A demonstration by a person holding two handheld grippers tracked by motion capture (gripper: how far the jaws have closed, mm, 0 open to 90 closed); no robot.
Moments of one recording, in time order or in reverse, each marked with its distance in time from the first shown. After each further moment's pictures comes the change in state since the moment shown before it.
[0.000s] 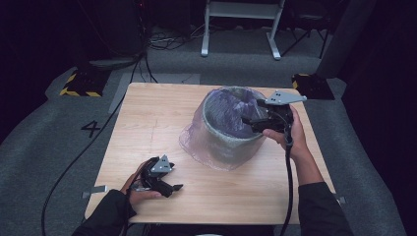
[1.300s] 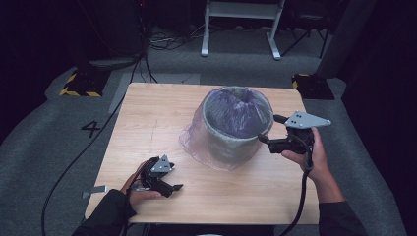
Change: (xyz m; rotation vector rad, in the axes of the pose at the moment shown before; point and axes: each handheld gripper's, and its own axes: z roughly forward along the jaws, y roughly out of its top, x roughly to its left) left arm 0.000 0.000 0.000 -0.001 0.000 -0.001; right arm 0.014 -0.037 -0.058 -0.009 -0.030 -0.046
